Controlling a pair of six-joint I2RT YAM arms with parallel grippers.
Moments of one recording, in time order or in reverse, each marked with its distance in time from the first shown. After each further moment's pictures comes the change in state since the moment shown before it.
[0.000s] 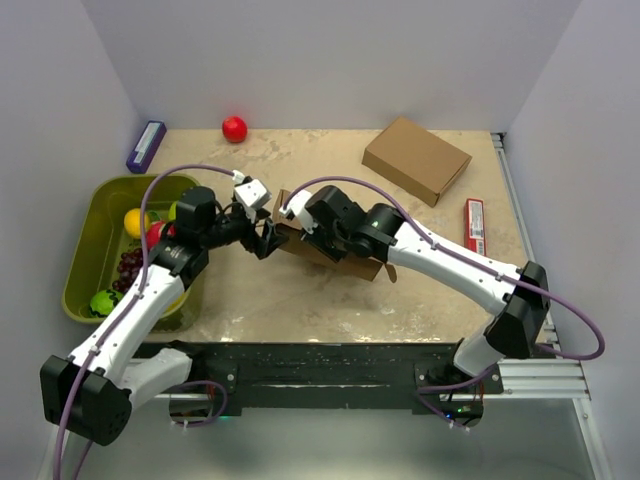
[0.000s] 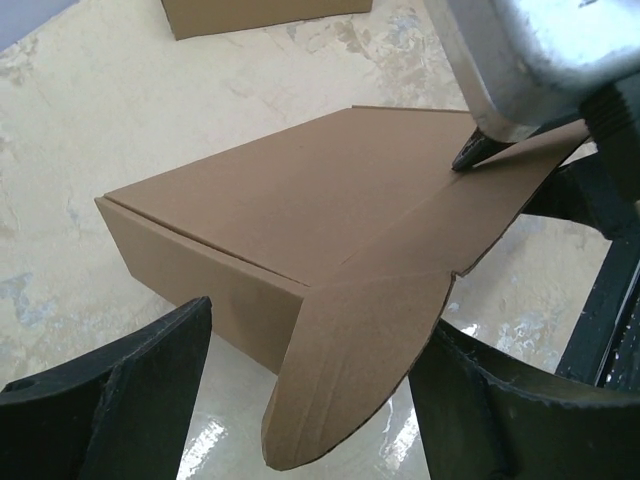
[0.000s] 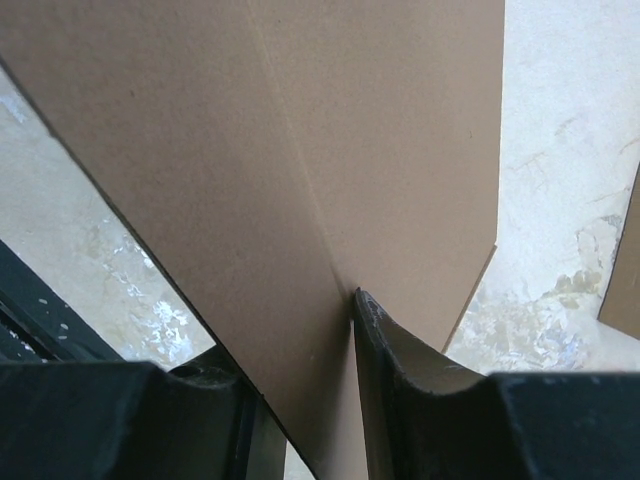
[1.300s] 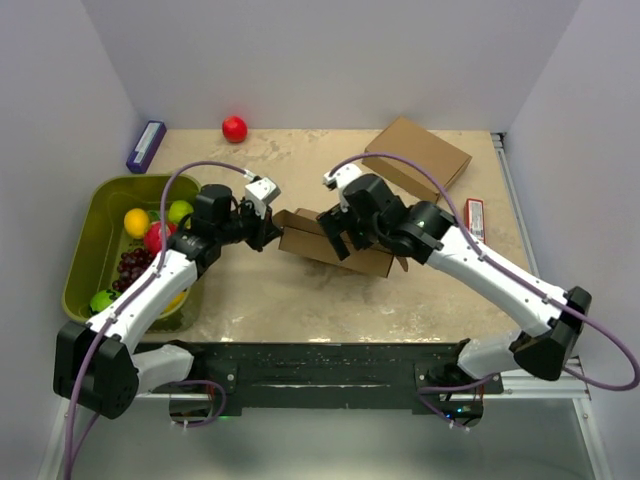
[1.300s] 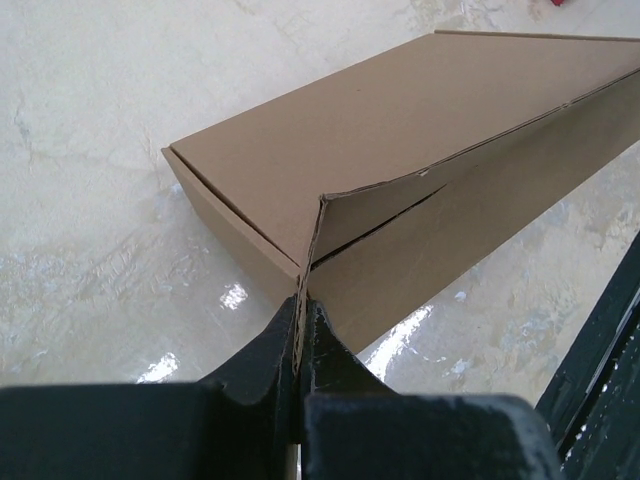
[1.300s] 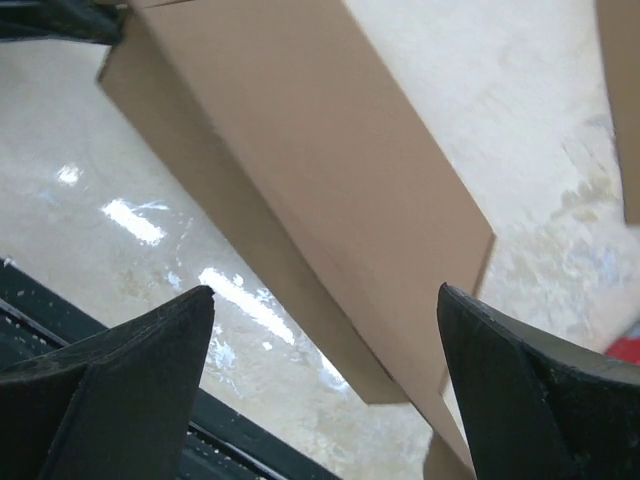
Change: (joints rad) left arm -0.022 0.141 -0.003 0.005 -0.081 -0.080; right arm -0.063 -0.157 -0.023 -0.022 0.066 0.251
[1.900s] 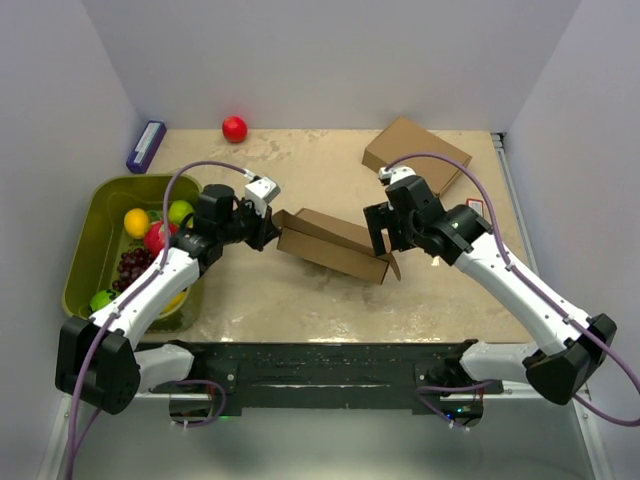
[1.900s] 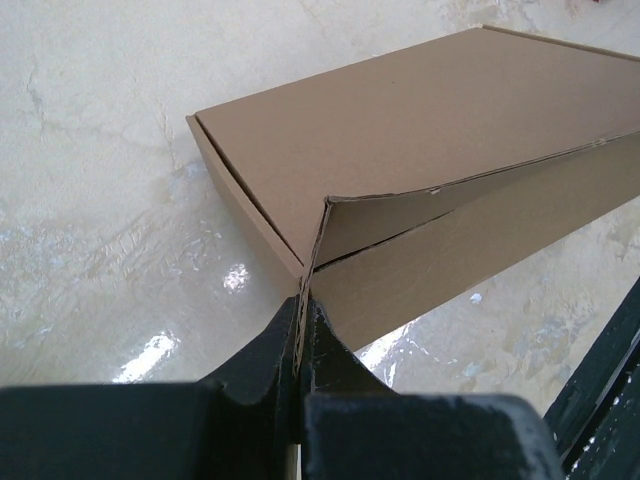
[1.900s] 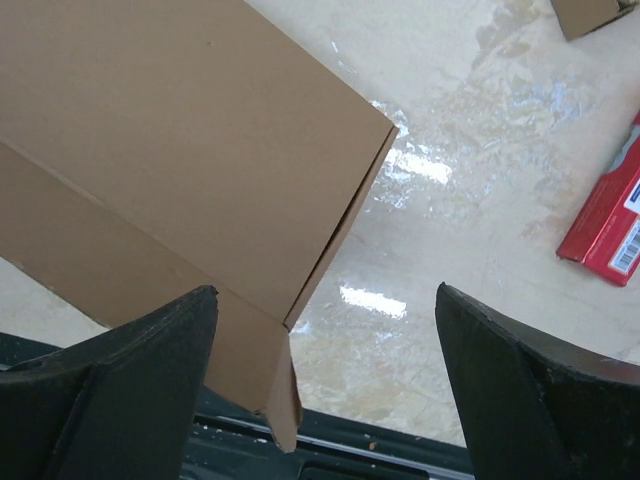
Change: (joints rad) left arm 0.000 0.027 0.000 -0.003 -0.055 -0.027; right arm -0.230 -0.169 -0.166 -0.096 0.026 0.162
